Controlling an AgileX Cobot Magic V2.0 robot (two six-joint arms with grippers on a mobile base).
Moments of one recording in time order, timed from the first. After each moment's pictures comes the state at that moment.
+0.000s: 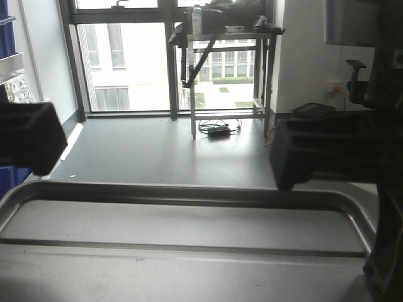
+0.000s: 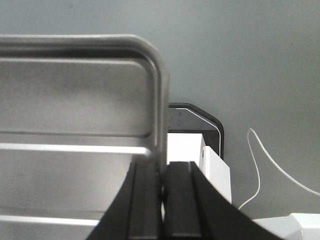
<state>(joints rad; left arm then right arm) -1.13 1.20 -0.80 0.18 1.06 -1.12 1.06 1.20 -0.75 -0.23 0.97 1.27</state>
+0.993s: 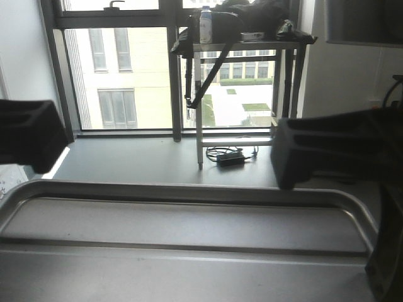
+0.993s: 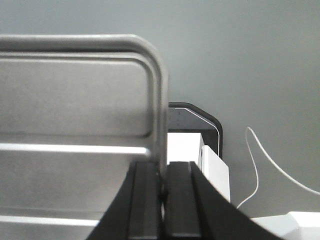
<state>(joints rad) -1.13 1.20 -0.80 0.18 1.06 -1.12 1.06 1.20 -0.76 -0.23 0.98 1.27</state>
